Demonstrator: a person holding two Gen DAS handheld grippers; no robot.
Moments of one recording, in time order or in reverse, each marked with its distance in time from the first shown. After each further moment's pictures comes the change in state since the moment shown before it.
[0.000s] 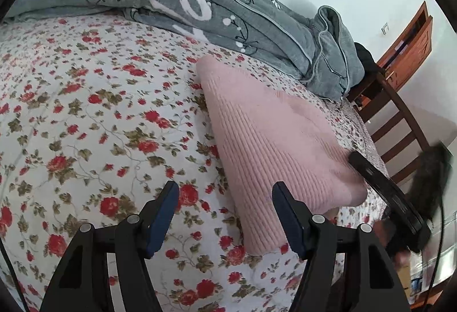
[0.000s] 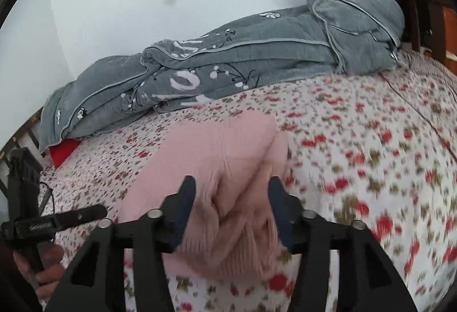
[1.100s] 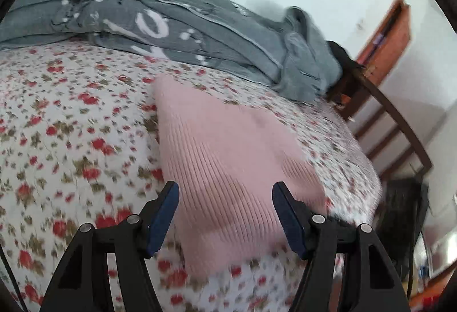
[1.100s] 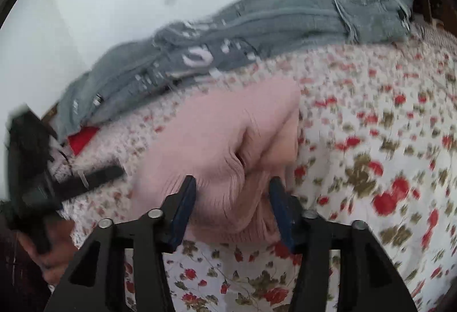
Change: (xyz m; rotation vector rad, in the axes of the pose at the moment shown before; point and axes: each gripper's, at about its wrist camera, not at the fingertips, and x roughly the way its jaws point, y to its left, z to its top) left arm 0.013 -0.059 0.007 0.081 -0.068 -0.019; right arm -0.002 -0.016 -0.043 0.071 0.144 0.141
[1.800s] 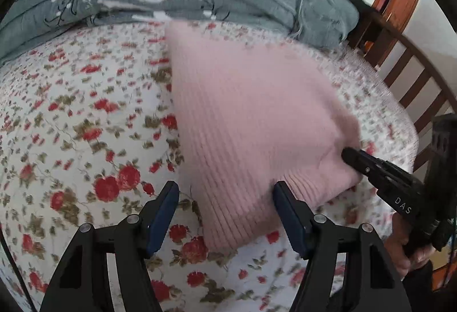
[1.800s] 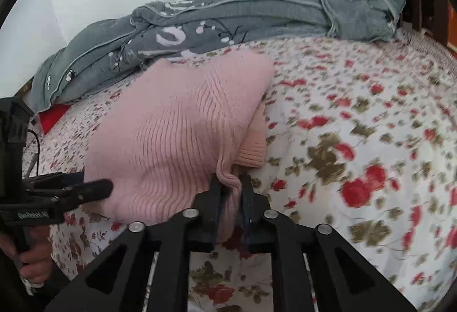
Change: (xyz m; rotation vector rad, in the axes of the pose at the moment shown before) left arm 0.023 -0.001 -0.041 0.149 0.141 0.127; right arm -0.007 -0.018 -0.012 -0.105 -0.024 -0.155
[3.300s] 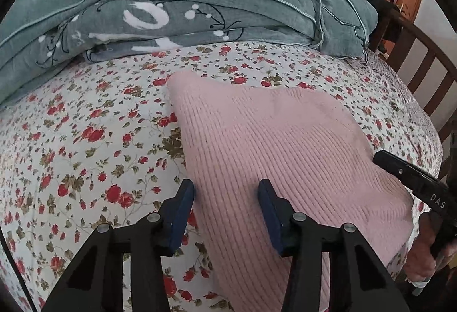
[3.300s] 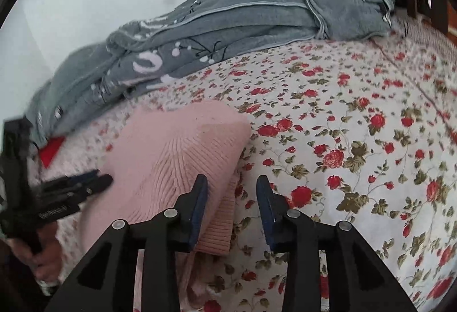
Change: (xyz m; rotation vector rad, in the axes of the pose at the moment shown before) left arm 0.041 0.002 0.081 0.056 0.025 0.127; right arm 0.035 -0.035 0.064 0.159 0.029 0.039
